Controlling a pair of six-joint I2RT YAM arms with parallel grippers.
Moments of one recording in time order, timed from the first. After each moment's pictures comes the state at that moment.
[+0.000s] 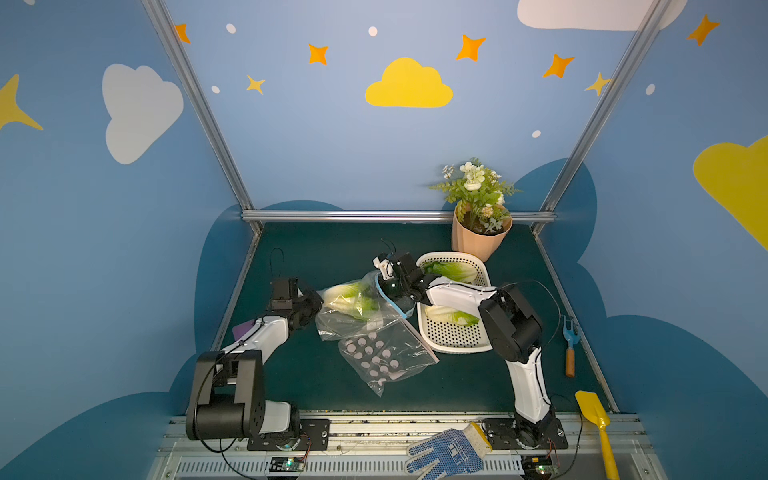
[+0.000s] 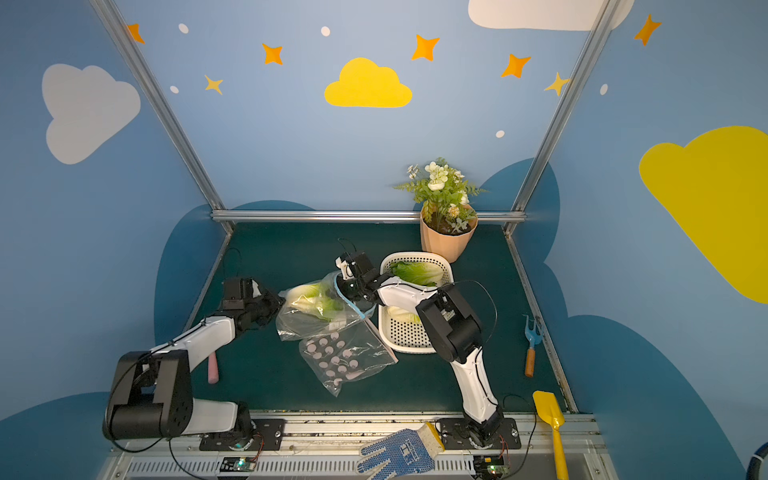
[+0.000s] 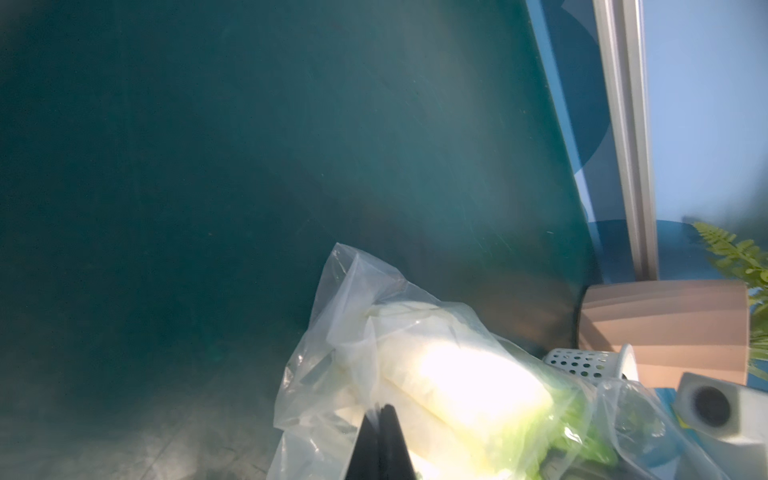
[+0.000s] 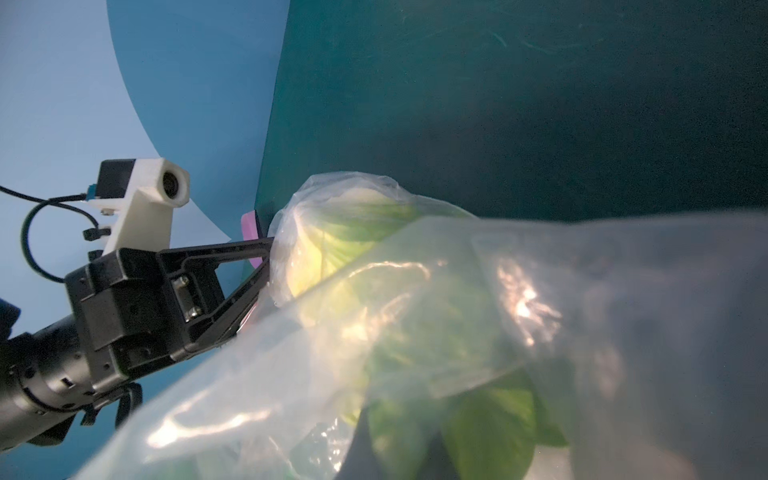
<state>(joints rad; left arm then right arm) 0.05 1.39 0.64 -0.05 0.30 -0.82 0.78 2.11 1.47 -0.05 -0.50 0.72</state>
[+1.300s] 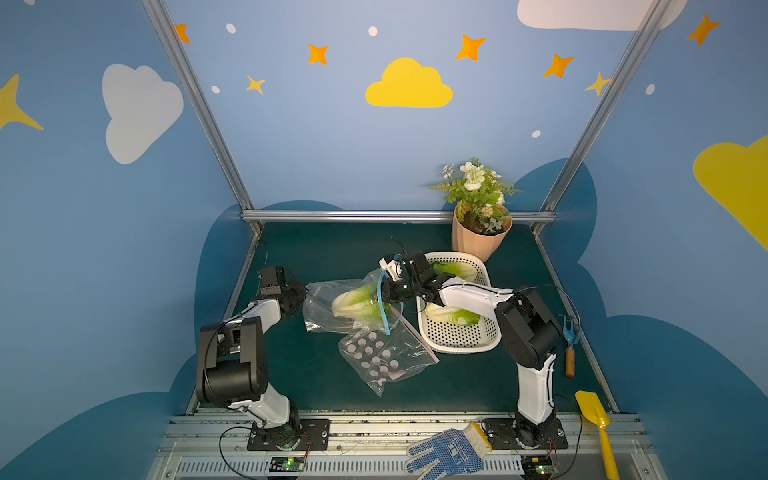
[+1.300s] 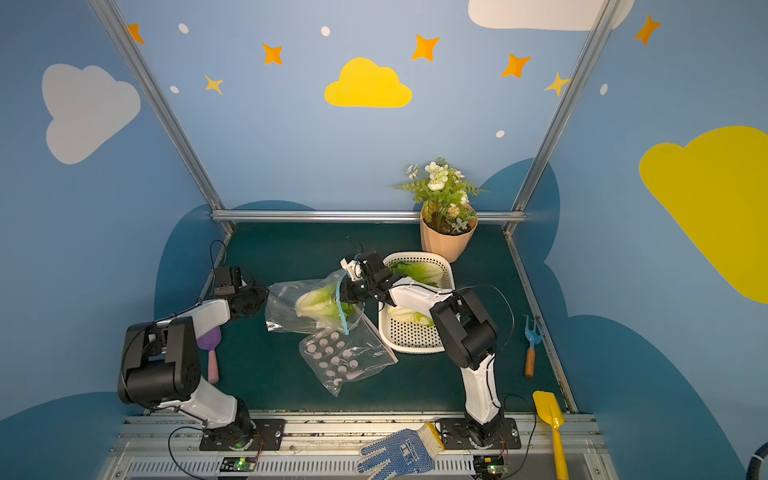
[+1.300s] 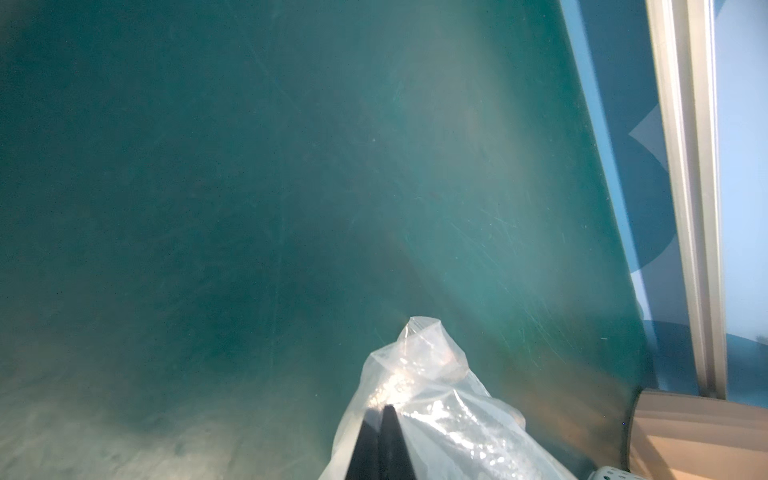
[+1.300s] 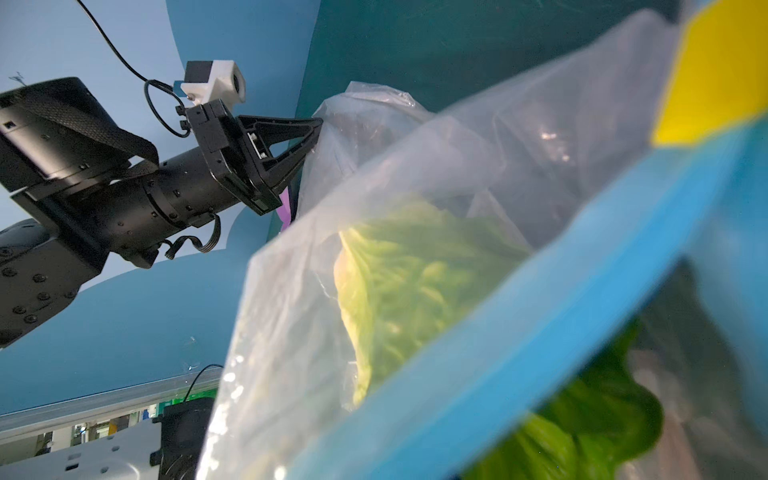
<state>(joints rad) 0.18 1.60 0.79 -0.04 0.24 -0.79 0.73 2.00 1.37 -0.07 -0.63 0.65</state>
